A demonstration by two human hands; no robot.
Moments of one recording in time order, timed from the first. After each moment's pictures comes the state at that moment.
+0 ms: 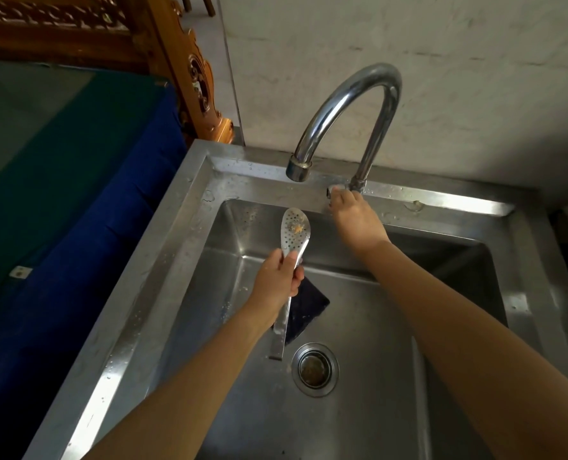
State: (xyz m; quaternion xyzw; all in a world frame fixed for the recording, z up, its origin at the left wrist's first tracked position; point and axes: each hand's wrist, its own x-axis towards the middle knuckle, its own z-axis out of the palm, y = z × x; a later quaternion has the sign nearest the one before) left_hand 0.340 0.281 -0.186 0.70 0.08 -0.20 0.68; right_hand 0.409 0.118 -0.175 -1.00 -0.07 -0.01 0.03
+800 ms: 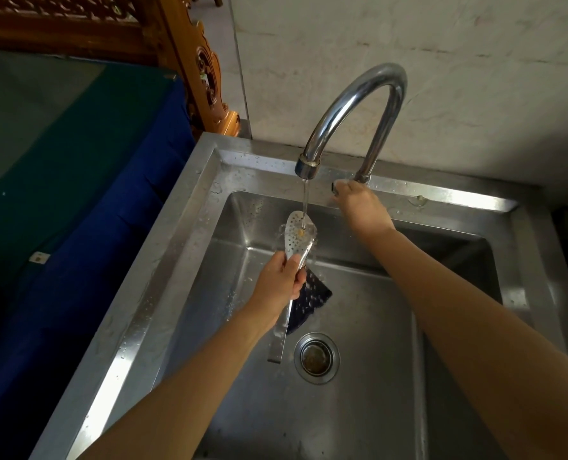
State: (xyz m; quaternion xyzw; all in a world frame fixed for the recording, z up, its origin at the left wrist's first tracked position) left_hand 0.319 0.290 -0.173 0.67 0.08 -0.23 0.70; right_hand 0.411 0.117 -0.157 -0.99 -0.05 0.00 0.15
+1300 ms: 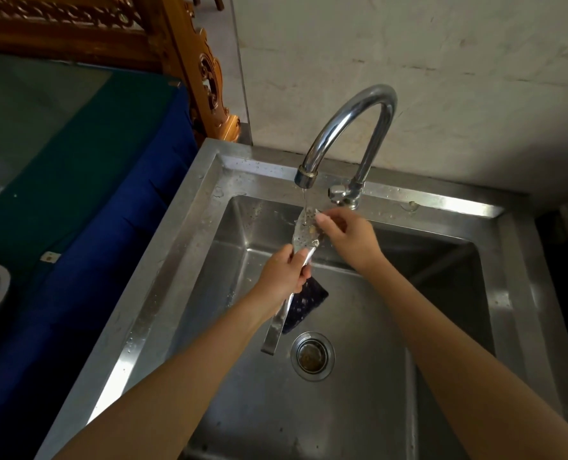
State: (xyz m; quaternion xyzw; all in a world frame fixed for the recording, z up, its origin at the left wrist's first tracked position) left_hand 0.326 0.280 -0.143 0.71 0.07 -0.26 0.65; right_hand 0.357 0.138 -0.142 -0.87 0.06 0.02 0.49
